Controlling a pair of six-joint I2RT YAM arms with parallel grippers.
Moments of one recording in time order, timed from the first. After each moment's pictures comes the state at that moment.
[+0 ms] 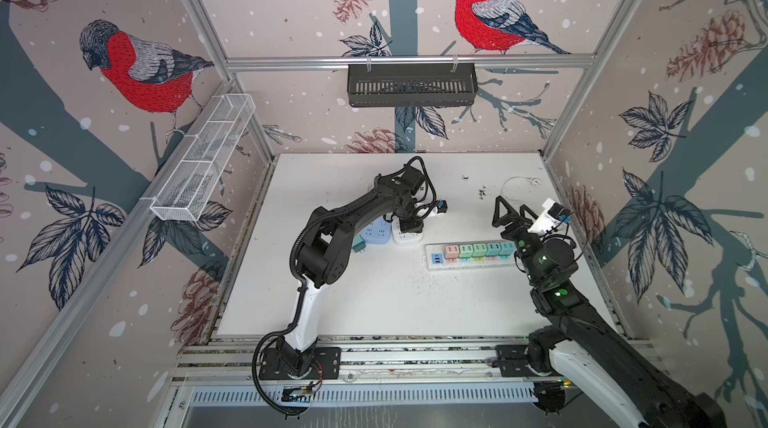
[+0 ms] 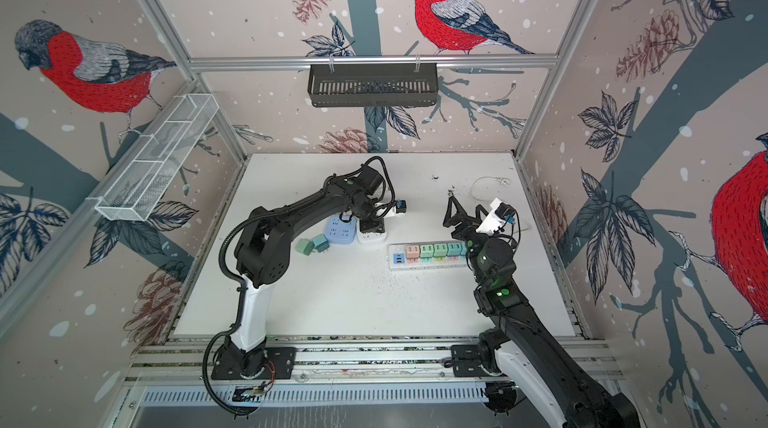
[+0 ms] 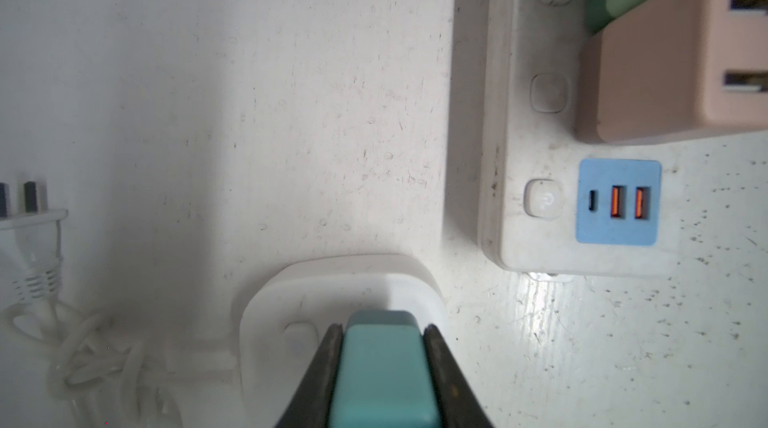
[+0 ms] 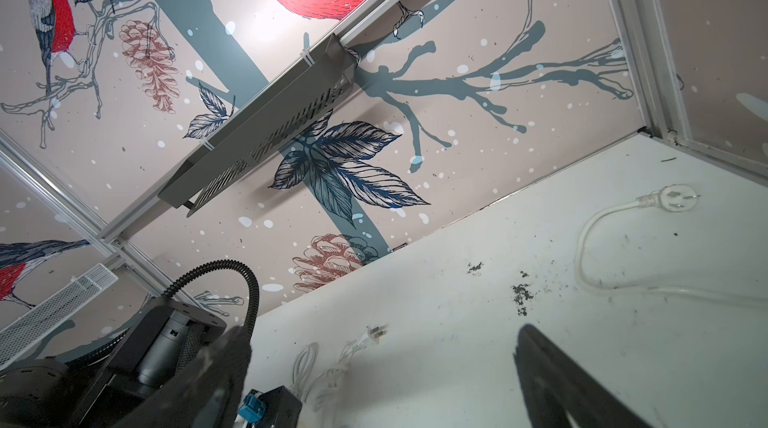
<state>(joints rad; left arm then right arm) -0.64 2.14 1.76 -0.86 0.28 0.82 0.34 0.73 0.33 0.49 0.18 0.56</state>
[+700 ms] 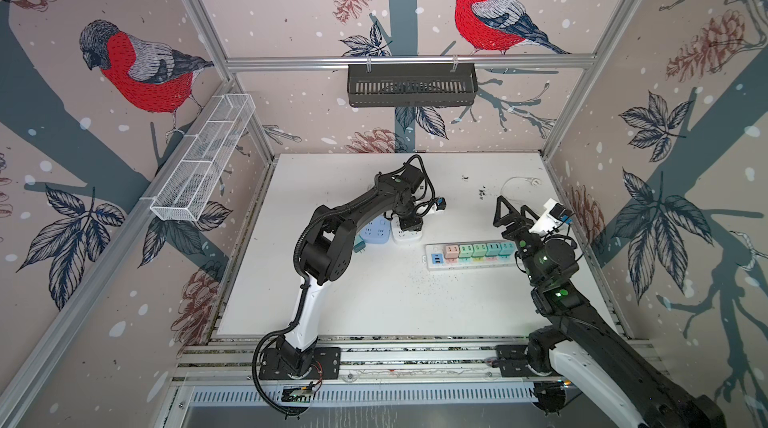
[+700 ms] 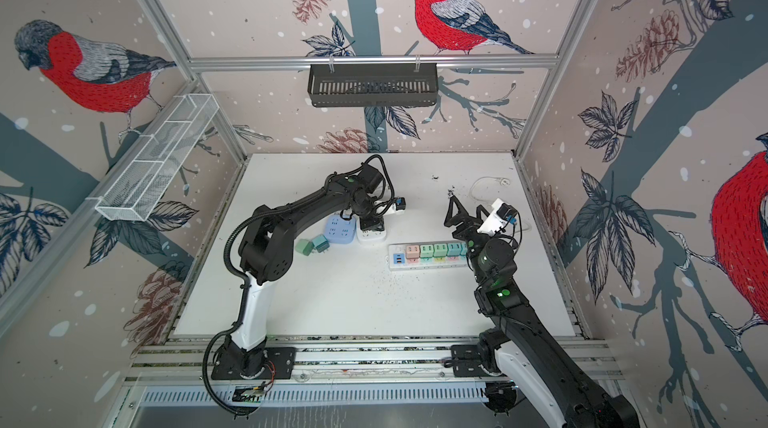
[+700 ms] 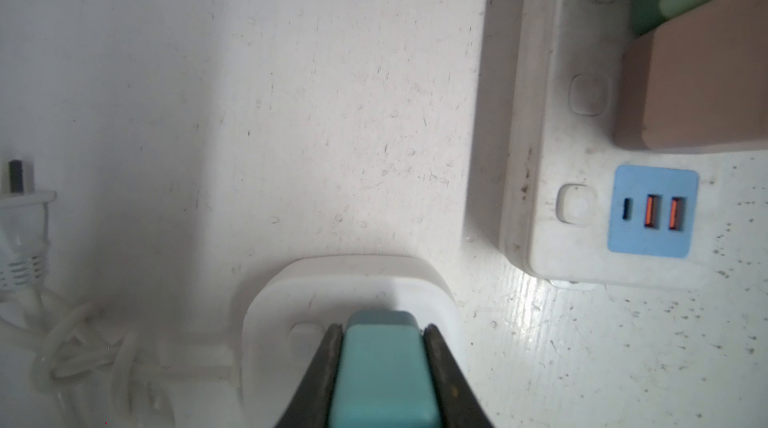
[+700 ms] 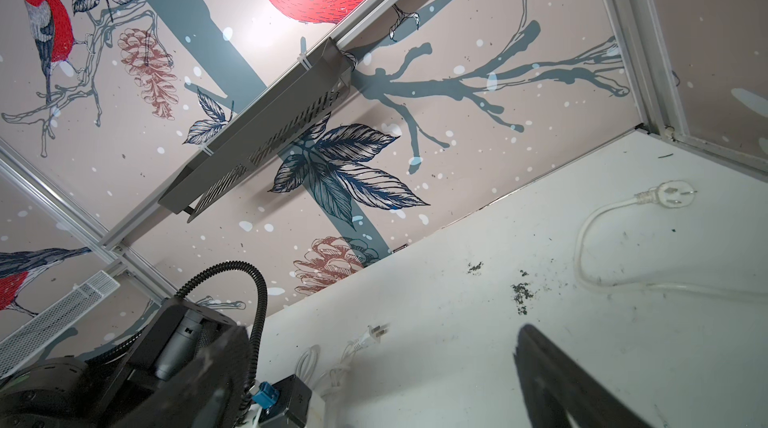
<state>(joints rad) -0.63 2.17 1.79 -0.87 0.29 0.78 0.33 0.72 0.33 0.49 0.18 0.58</state>
